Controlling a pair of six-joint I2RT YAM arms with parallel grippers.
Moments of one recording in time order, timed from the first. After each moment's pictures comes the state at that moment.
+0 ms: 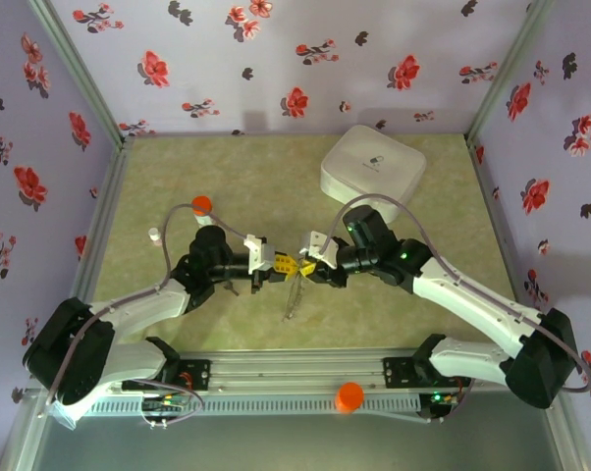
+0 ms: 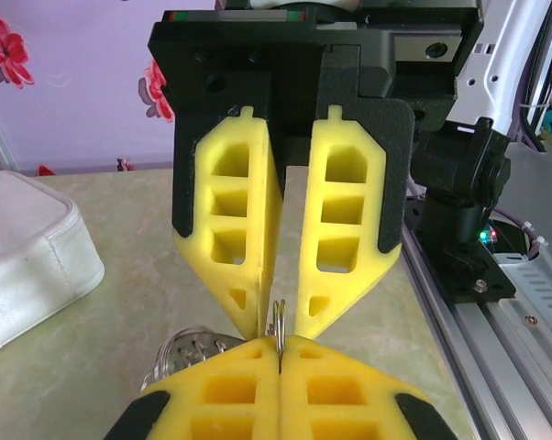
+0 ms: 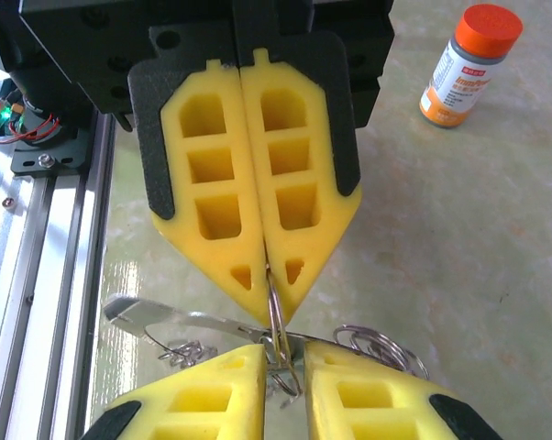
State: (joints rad) left arm -0.69 1.22 0.48 0.58 0.88 0.22; right arm 0.78 1.14 0.89 -0.45 -0.54 -0.49
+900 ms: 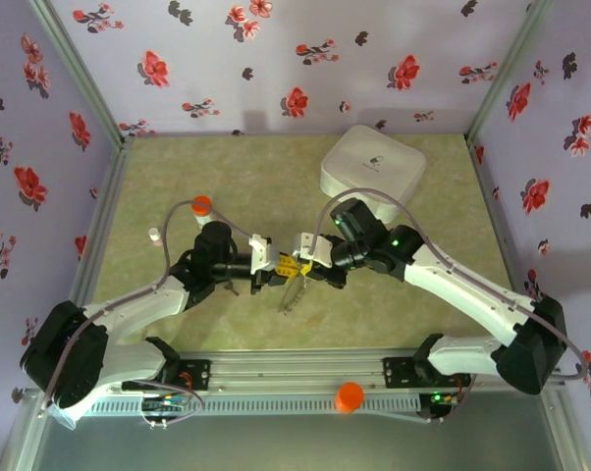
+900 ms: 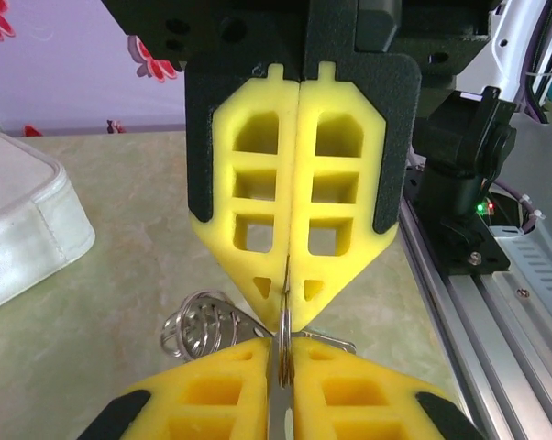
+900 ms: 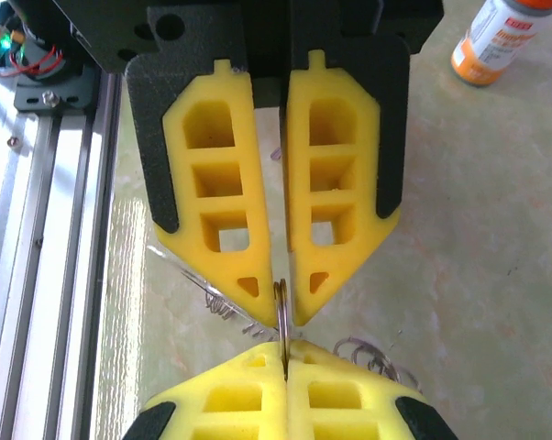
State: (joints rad) left arm -0.70 1.20 0.54 0.35 0.85 0.30; right arm 0.82 1.25 1.06 -0.71 -0.46 -0.60
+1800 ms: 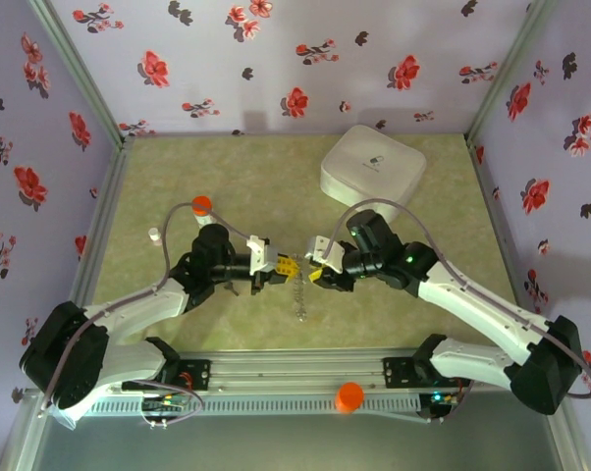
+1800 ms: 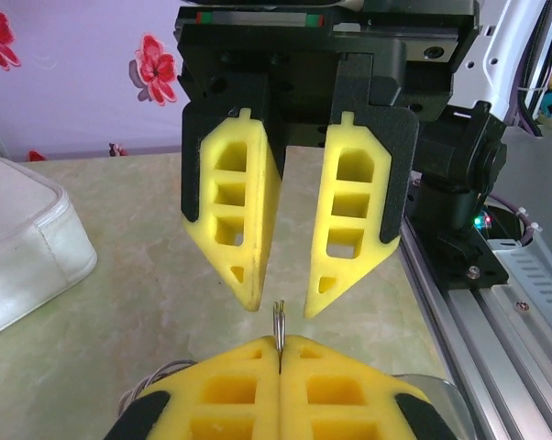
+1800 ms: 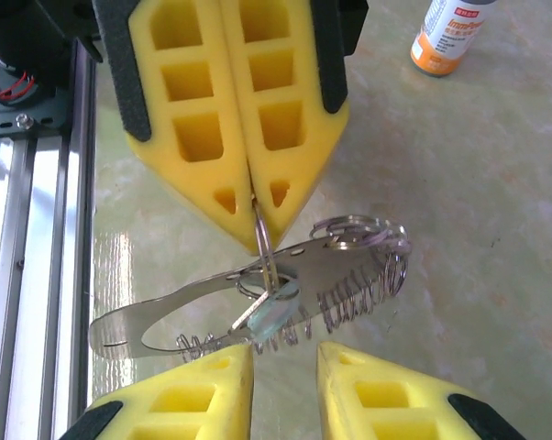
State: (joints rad) left arm -0.71 1.20 0.51 0.45 0.87 0.27; right arm 0.78 1.10 0.87 -0.54 -0.46 -0.49
